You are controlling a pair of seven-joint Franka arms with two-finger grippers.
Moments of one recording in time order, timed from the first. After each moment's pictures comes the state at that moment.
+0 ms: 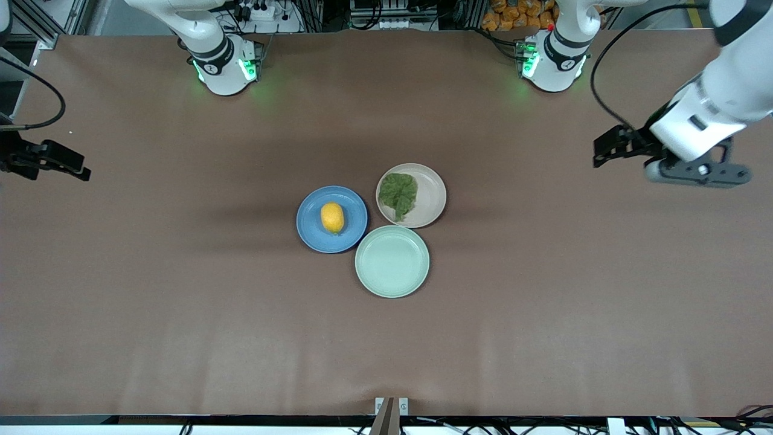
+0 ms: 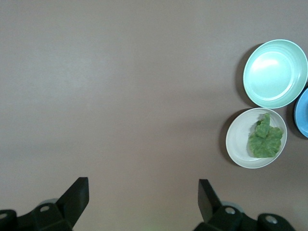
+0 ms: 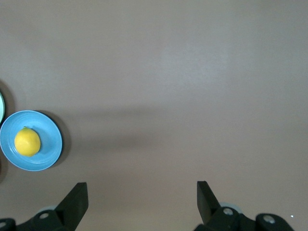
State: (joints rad) left arm -0.14 0.06 -0.08 -1.60 -0.08 1.63 -0.10; right arm 0.05 0.07 -0.10 -1.51 0.03 1.55 -0.02
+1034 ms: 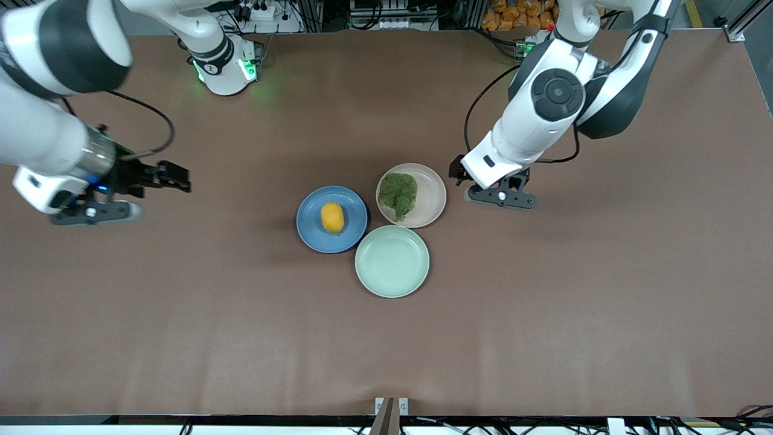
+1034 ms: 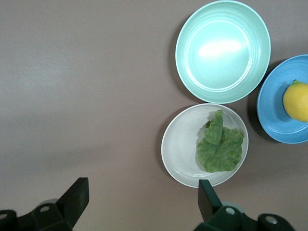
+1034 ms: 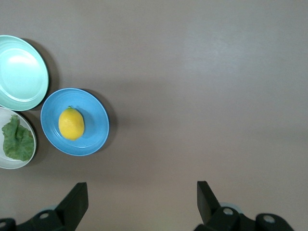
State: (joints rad) left arm -0.33 0.22 -0.24 -1.80 -0.08 1.99 -0.38; right arm 0.27 0.20 -0.09 -1.52 0.11 1.59 0.08
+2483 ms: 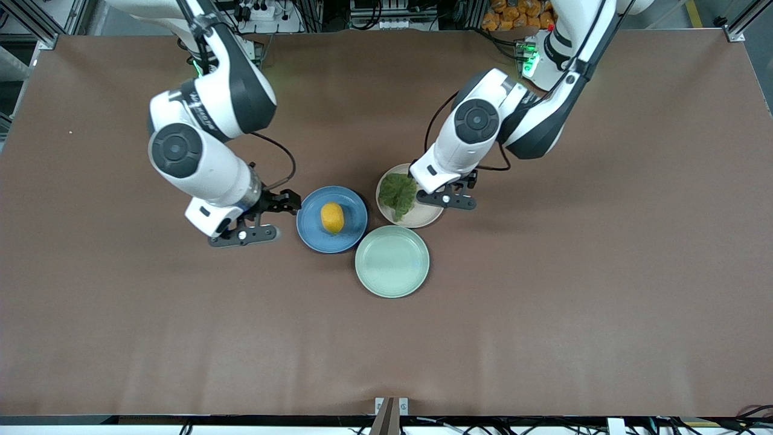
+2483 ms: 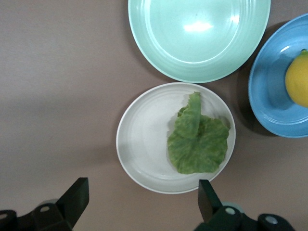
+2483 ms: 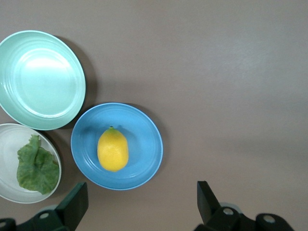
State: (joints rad) left arm -0.48 0.38 -0.24 -1.80 -0.08 2.12 -0.51; right arm 0.51 0.36 -0.09 -1.59 0.13 1.87 0.27
